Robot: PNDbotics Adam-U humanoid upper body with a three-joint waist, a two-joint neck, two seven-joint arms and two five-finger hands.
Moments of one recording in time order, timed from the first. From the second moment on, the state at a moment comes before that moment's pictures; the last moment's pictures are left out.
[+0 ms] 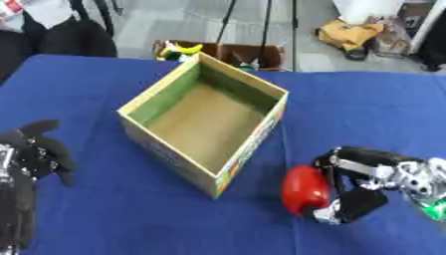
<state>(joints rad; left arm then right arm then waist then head) -0.28 0.12 -0.02 -1.98 -0.06 -0.01 0.10 -0.59 -0.80 0.42 -1.81 0.51 0.40 0.63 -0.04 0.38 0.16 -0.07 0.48</state>
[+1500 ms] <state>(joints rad) -0.28 0.12 -0.02 -1.98 -0.06 -0.01 0.10 -0.78 -0.86 0.25 -1.97 0.57 0.45 0.45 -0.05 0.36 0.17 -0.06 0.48</state>
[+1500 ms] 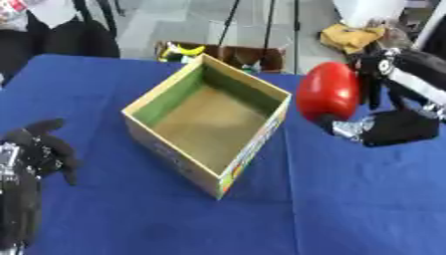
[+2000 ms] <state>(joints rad) -0.28 0.13 -0.03 -1.98 -0.06 0.00 0.09 -0.99 -0.73 0.28 -1.78 0.62 0.45 0.45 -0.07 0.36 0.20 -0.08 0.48</state>
